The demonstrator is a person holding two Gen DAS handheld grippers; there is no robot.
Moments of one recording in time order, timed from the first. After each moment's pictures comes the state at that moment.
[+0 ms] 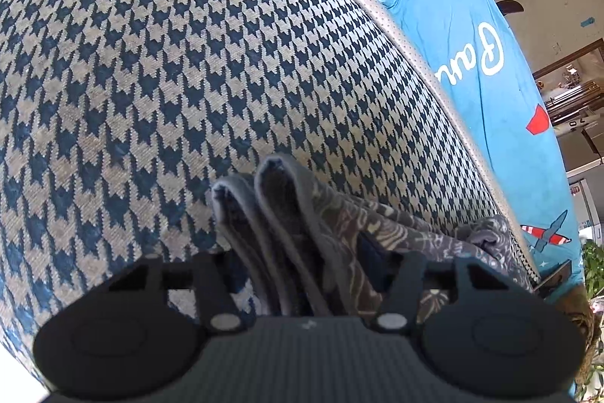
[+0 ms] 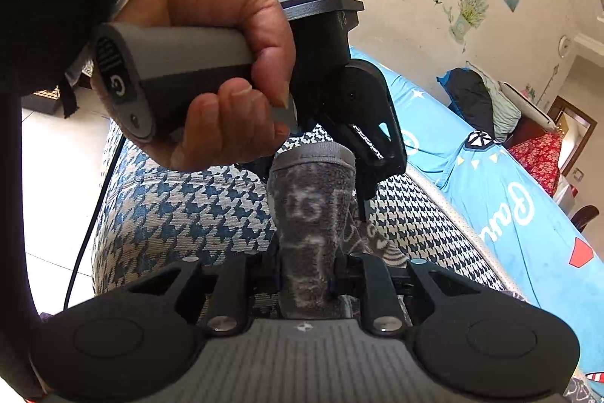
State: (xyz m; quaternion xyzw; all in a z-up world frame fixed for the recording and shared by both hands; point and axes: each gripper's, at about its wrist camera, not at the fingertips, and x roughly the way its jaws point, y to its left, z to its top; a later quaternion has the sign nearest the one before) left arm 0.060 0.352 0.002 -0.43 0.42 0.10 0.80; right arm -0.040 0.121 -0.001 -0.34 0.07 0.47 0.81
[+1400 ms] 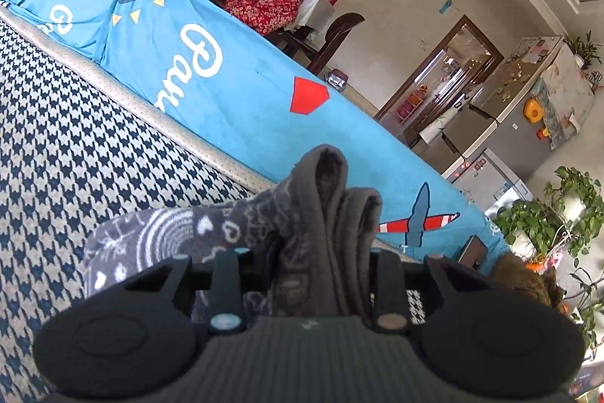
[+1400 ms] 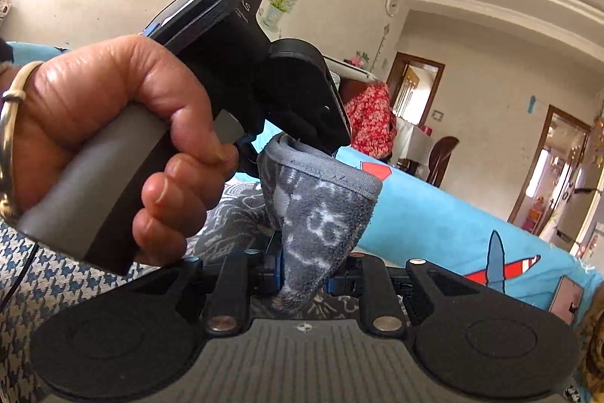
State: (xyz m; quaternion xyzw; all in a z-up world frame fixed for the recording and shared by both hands) left arm 0.177 0.088 0.111 -0.31 0.27 -0.03 0.91; right arm 0.014 -0.060 0.078 -0.21 0.07 0.27 0.94
